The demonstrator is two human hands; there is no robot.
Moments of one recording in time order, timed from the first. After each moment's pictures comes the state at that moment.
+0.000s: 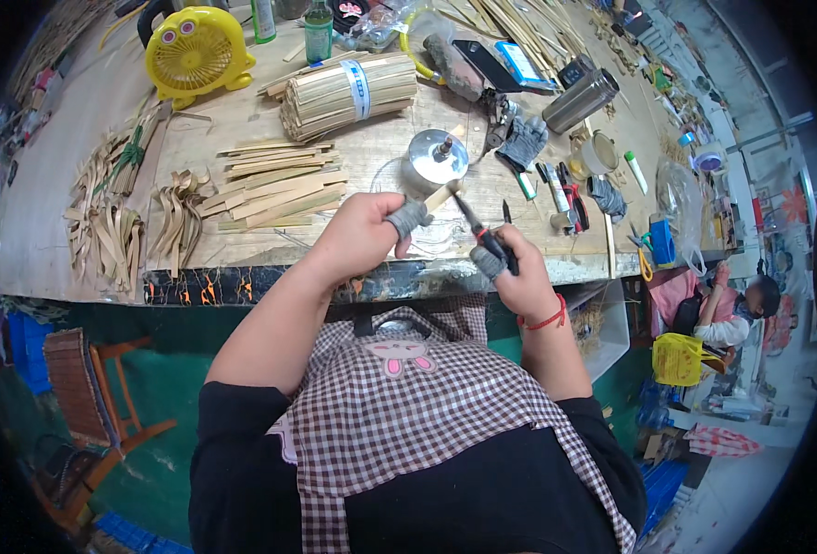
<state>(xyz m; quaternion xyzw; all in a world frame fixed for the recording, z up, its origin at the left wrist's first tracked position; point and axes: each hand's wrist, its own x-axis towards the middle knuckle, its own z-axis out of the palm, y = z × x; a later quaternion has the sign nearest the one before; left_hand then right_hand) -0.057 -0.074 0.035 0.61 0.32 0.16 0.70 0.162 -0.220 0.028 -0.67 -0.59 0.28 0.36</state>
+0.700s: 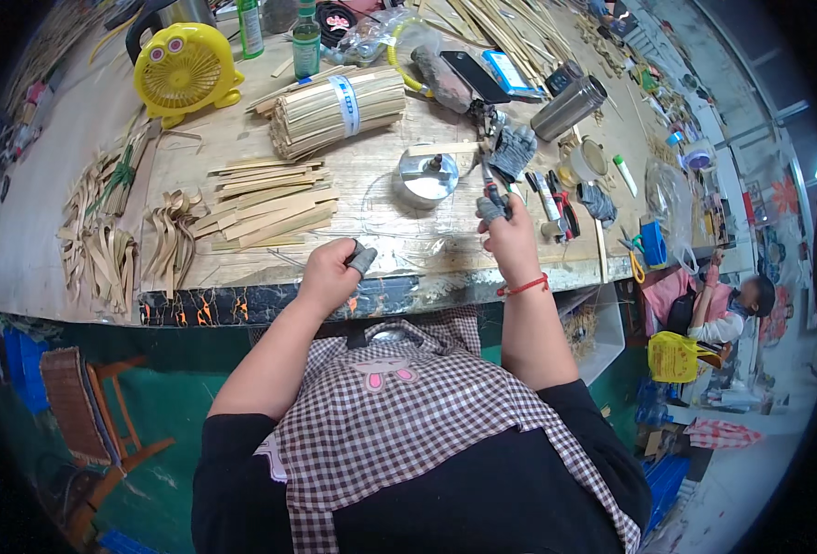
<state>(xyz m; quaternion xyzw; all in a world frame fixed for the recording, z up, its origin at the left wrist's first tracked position) -0.080 -0.083 -0.089 0.71 0.39 0.31 0.50 0.189 -0.160 -0.008 -0.76 -0.31 0.30 0.48</state>
